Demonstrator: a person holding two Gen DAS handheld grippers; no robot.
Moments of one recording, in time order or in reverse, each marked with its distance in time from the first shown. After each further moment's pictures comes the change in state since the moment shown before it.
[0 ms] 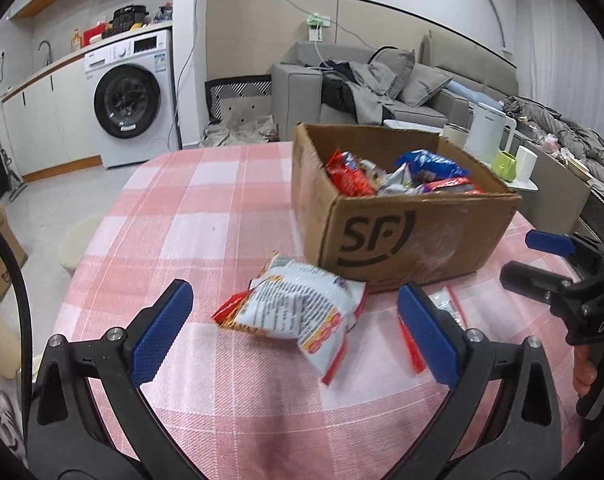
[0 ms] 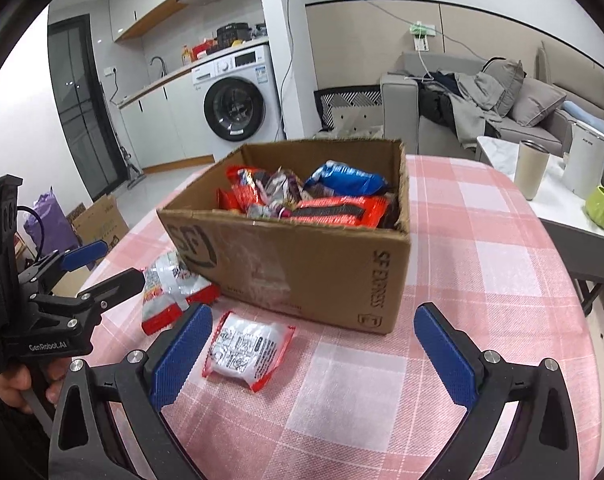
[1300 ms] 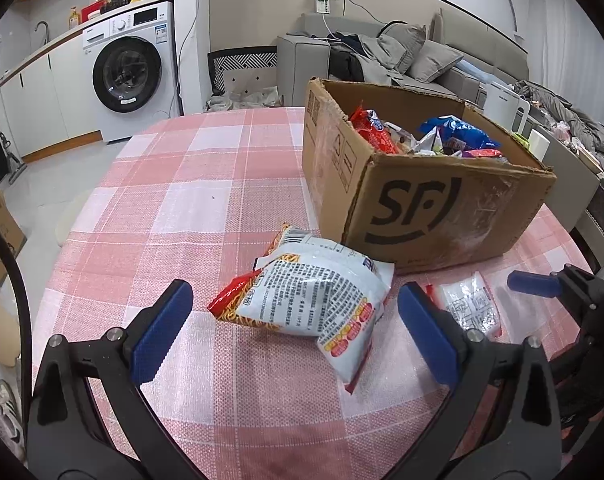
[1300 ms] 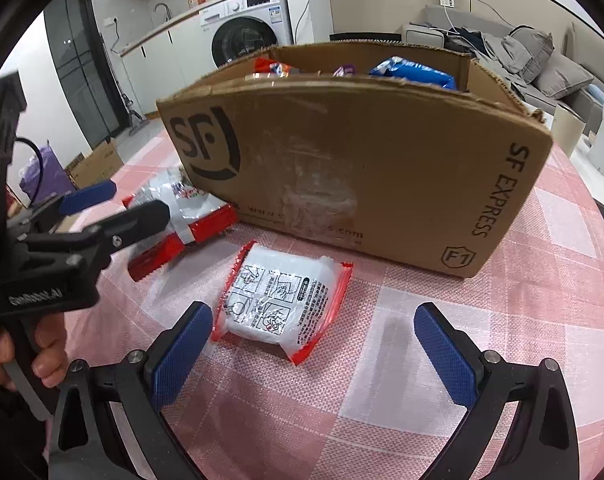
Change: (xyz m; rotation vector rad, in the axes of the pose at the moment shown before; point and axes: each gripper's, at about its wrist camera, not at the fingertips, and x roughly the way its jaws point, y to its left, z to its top) left arm 0.051 0.011 -0.007 -0.006 0.101 0.013; right arm 0.076 0.048 -0.040 -0.054 0.206 0.002
